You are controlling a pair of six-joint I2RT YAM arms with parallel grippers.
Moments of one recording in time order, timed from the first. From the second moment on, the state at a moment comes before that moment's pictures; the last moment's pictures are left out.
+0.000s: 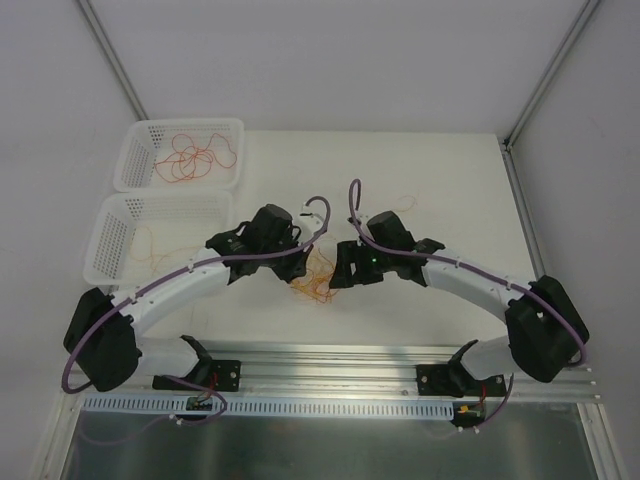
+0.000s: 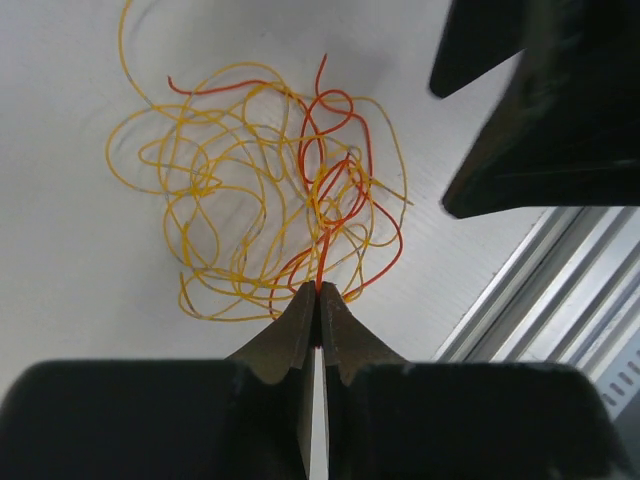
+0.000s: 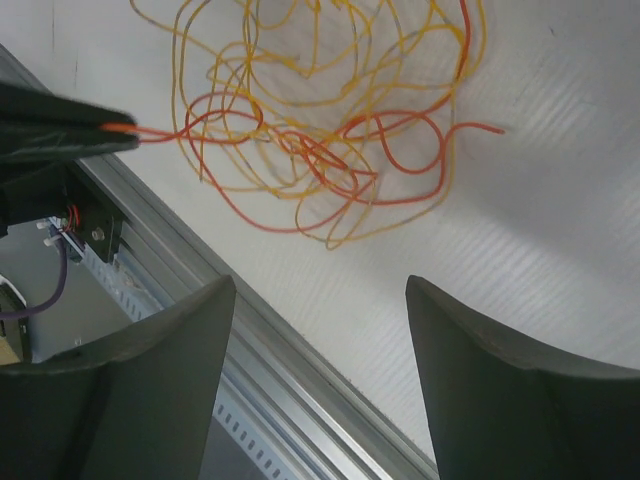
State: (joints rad) left arm -0.73 1.30 0.90 -0.47 0.23 0.05; right arm 0.71 1.37 0.83 -0.31 -0.37 0.49
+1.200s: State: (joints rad) left arm -0.72 0.83 1.25 -0.60 -0.37 -0.25; right arm 0.17 1.27 0.74 -0.44 -0.06 0.48
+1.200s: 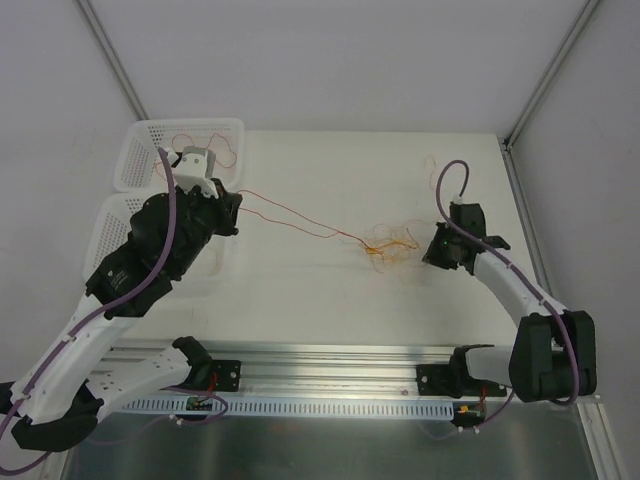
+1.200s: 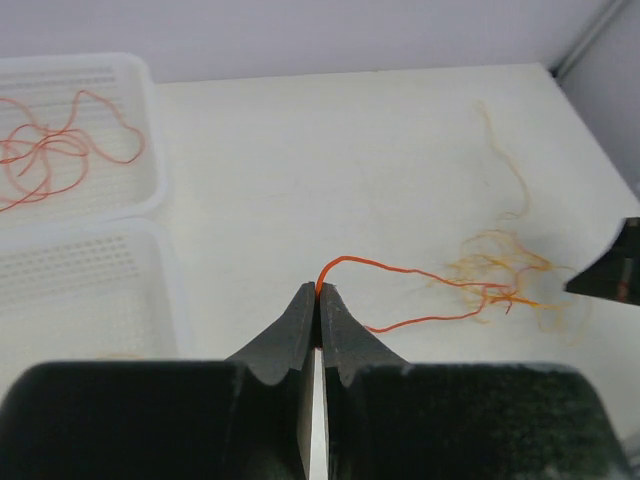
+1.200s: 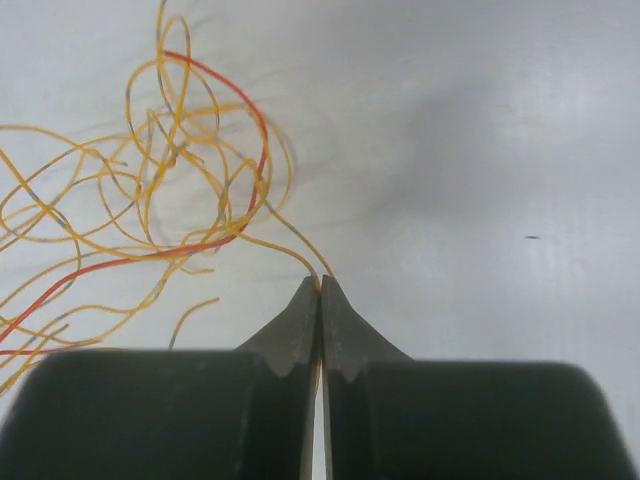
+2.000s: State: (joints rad) left arm -0.71 0.96 1.39 -0.76 -0.38 -0.20; right arm 0.12 1.17 0.91 -0.76 -0.18 0.41
